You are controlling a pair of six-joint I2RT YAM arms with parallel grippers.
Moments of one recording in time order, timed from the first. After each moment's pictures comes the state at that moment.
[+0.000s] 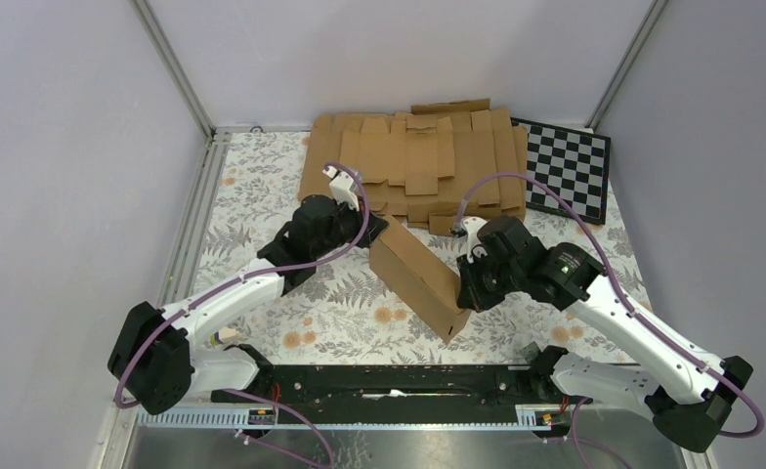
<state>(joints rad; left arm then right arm) -0.66 1.23 0.78 0.15 0.13 -0.42 0.80 0.99 1.07 -1.05 -0.18 0.34</state>
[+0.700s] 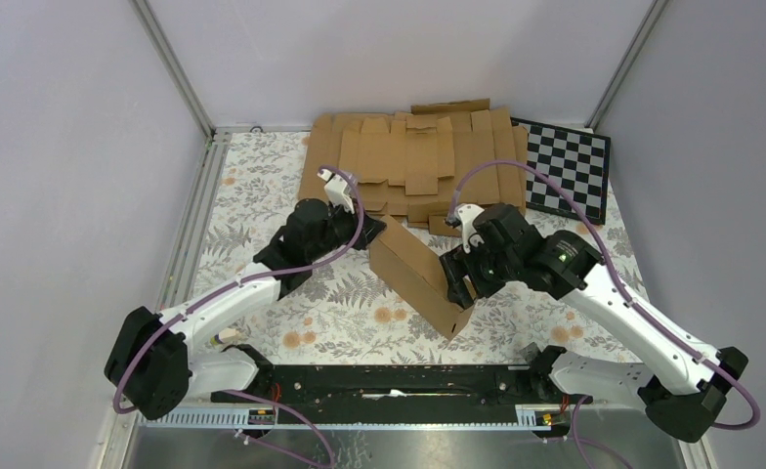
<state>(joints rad) -0.64 1.20 0.75 0.17 0.18 -0.43 0.80 1.05 1.18 -1.09 -0.10 0.23</state>
